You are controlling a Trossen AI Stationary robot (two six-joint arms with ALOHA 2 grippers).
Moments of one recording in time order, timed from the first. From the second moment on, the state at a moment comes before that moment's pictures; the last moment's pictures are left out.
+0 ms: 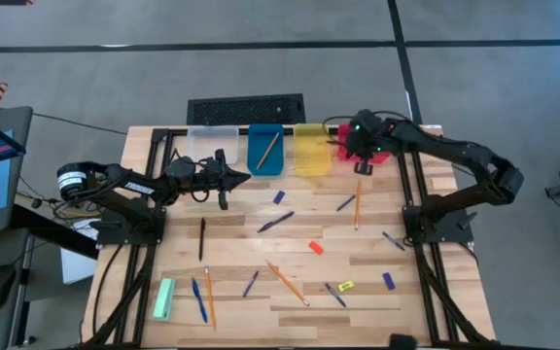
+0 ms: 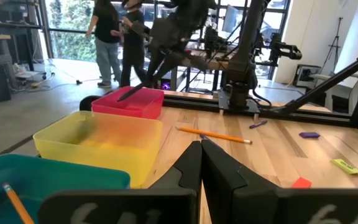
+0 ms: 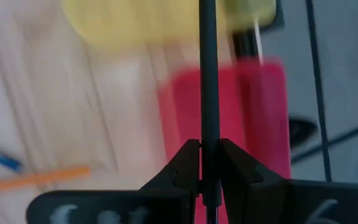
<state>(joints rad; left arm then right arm) 0.44 1.40 0.23 1.17 0.31 -0.06 -0.68 1.33 0.97 -0.73 0.22 -0.56</state>
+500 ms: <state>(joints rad) 0.44 1.40 0.23 1.17 0.31 -0.06 -0.94 1.43 0.95 -0.75 0.20 -0.75</state>
